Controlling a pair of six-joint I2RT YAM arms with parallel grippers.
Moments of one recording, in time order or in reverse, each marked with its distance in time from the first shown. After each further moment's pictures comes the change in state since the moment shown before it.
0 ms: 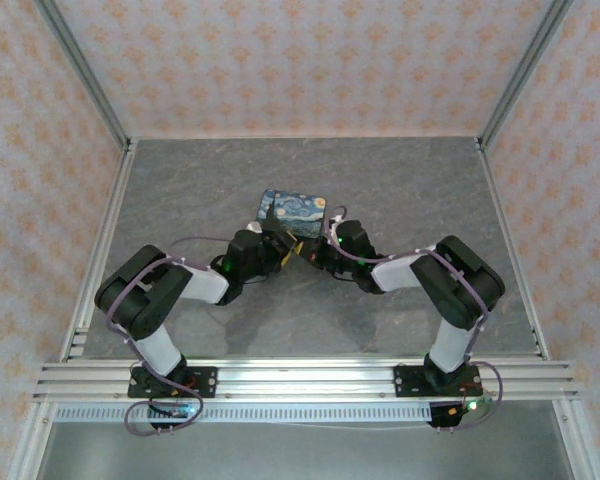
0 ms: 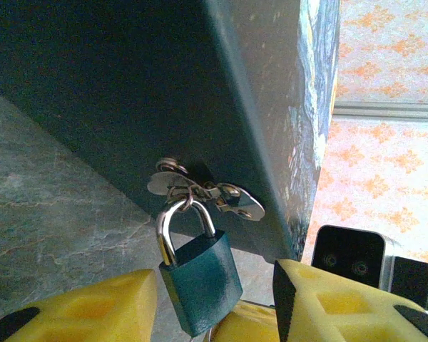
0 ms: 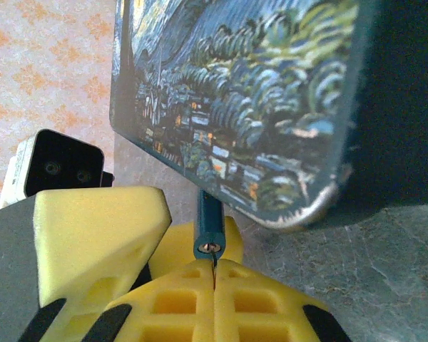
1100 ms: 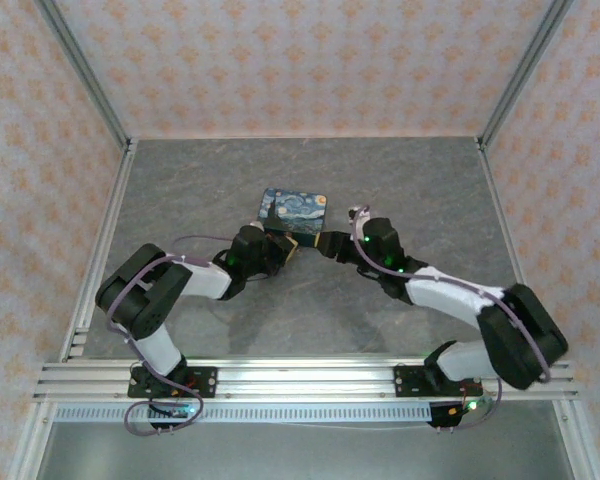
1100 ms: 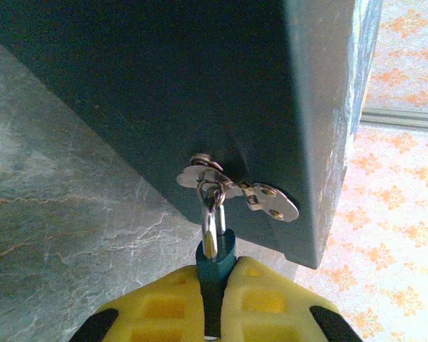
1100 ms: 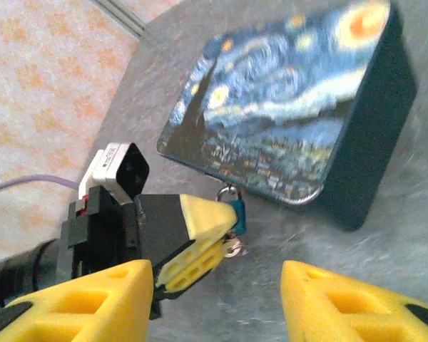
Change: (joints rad) left arm -0.002 -0.002 0.058 -0.134 0.000 -0.041; right arm -0.039 -0.467 -0.090 -0.321 0.197 -0.457
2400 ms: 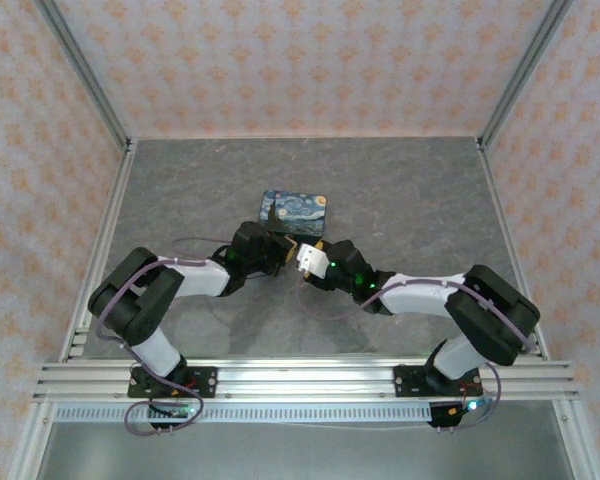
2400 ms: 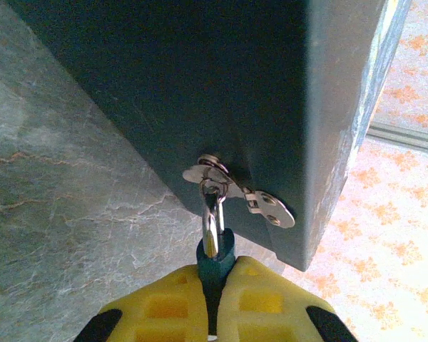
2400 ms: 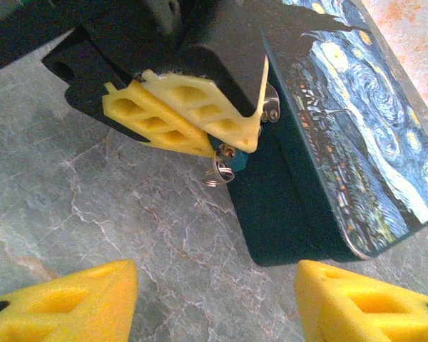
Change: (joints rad) left arm 0.000 -0.046 0.035 -0.132 0.019 -0.108; right arm 0.232 0.218 0.002 0.058 0.327 -1.173
